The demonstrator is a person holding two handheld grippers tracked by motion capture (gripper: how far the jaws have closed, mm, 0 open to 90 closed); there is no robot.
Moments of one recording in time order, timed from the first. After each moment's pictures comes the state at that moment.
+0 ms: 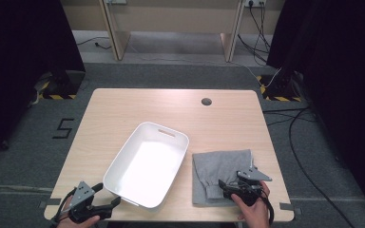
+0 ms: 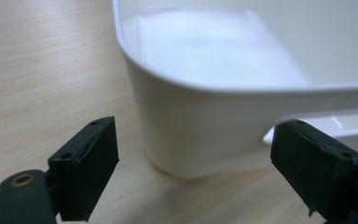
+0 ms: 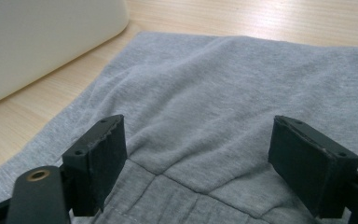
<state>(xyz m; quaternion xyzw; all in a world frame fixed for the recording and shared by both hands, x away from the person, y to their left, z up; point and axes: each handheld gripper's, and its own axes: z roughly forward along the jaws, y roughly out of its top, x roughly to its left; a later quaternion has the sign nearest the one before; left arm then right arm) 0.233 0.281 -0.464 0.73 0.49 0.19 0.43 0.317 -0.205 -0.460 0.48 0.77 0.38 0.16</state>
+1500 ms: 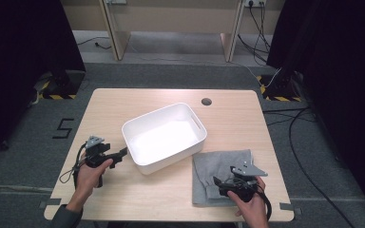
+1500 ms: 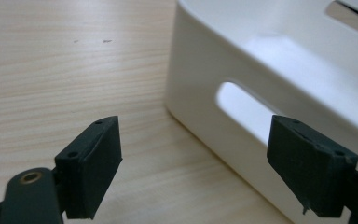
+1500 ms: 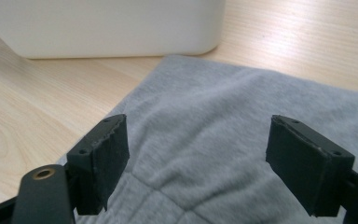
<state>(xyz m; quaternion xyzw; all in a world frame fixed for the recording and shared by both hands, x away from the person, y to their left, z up) 0.369 0.288 -0.461 0.66 0.58 0.18 0.44 0.324 -0.190 -0.445 0.43 0.79 0.40 0.16</state>
